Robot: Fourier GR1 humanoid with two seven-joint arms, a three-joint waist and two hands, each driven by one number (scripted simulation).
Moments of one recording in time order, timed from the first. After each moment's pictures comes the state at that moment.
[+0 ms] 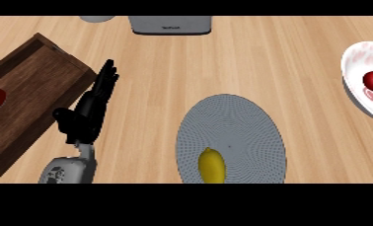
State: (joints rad) left arm -0.13 0.06 -0.04 -1.55 -0.06 0.05 0.08; right arm -0.60 -0.69 -0.65 -0.72 0.43 -0.21 -0.12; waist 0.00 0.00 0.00
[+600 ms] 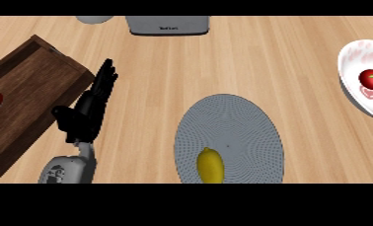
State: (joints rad) left arm -0.14 0.05 -0.02 -1.54 -0.06 0.05 0.08; right arm -0.40 -0.70 -0.80 -0.95 0.14 -0.03 -0.06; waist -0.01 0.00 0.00
